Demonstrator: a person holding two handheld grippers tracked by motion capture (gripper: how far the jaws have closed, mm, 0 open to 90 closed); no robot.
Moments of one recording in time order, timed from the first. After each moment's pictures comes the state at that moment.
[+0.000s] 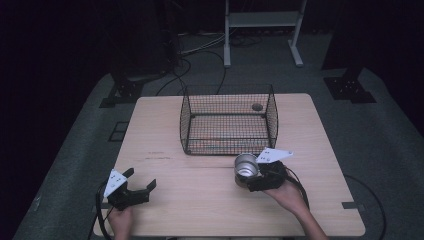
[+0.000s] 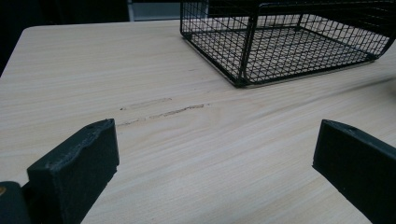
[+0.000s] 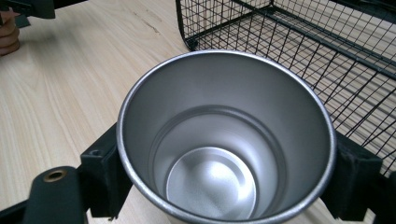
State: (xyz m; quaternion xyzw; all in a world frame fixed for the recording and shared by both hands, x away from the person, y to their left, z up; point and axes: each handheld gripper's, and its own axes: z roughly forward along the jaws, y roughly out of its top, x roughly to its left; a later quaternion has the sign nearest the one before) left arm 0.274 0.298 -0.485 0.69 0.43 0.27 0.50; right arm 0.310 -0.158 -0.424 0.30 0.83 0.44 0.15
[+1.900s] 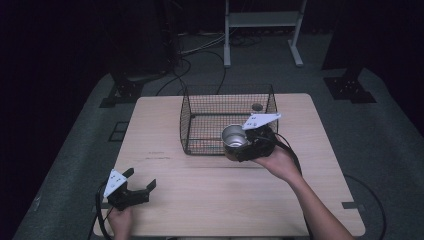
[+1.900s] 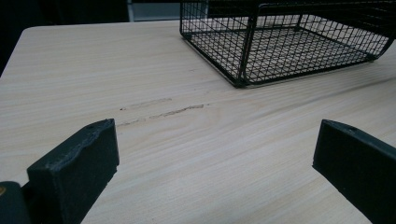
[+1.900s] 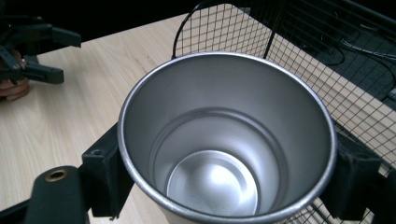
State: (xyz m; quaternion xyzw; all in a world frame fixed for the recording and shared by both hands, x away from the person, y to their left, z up) left arm 0.274 0.298 -0.485 0.69 0.43 0.27 0.51; right arm 0.355 -0.126 -0.337 0.26 0.84 0.44 0.16
